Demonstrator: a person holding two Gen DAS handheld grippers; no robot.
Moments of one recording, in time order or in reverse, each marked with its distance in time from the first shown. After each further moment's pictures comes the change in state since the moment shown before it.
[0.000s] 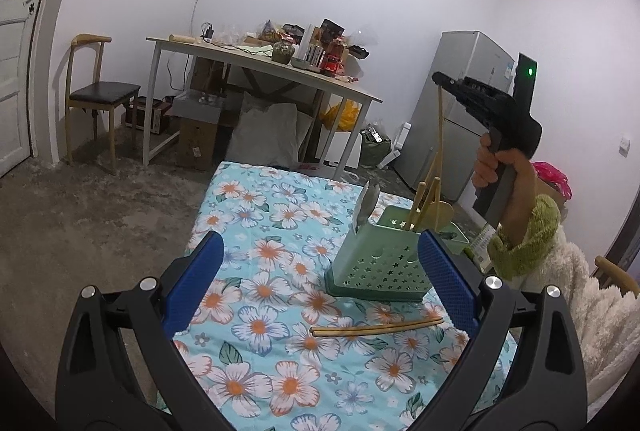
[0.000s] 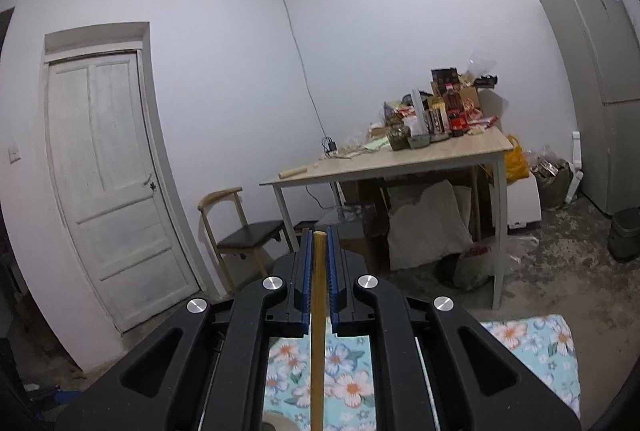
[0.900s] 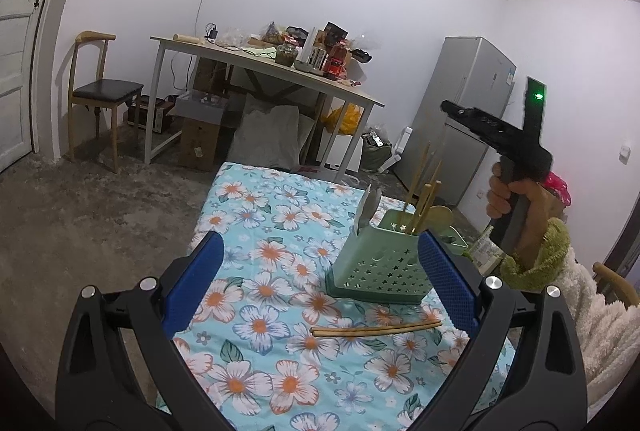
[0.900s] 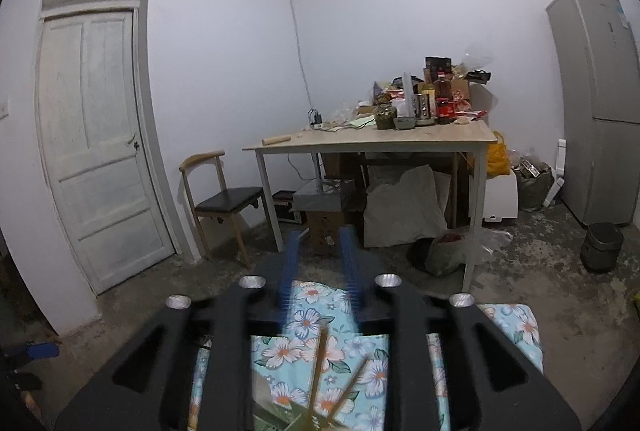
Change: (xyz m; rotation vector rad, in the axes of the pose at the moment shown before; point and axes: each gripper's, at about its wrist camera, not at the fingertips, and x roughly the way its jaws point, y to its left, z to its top) left arm -0.006 0.003 -0.002 -0.024 -0.008 -0.004; right arm -0.026 0.007 -0.020 -0.084 0.096 -0.082
